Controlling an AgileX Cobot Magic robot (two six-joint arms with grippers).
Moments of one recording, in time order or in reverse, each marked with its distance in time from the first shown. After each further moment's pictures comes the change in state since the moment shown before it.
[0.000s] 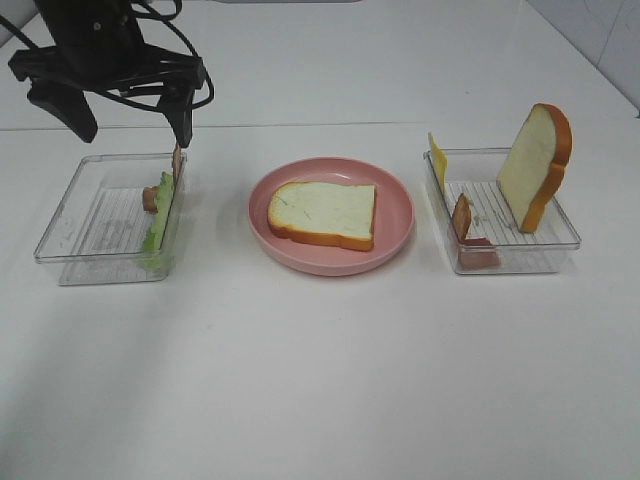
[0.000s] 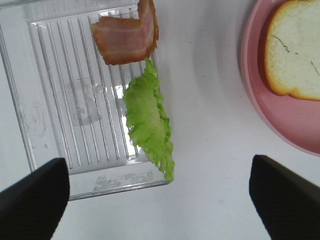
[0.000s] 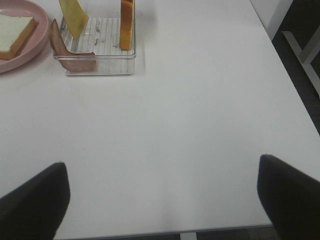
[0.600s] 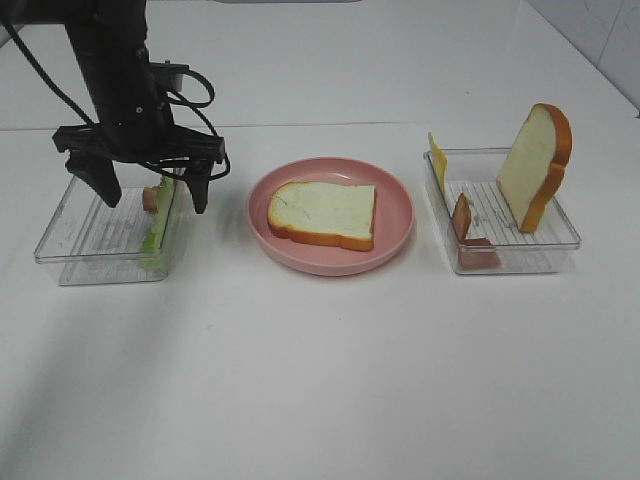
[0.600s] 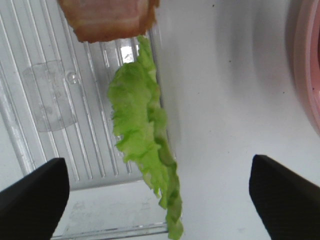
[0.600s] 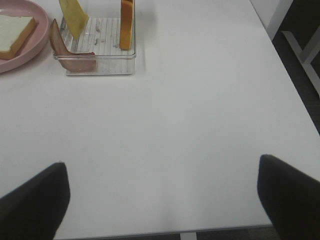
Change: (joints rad) left arm 0.000 0.176 0.005 -0.013 -0.041 -0.006; right arm 0.000 0.000 0.000 0.000 0.000 0.000
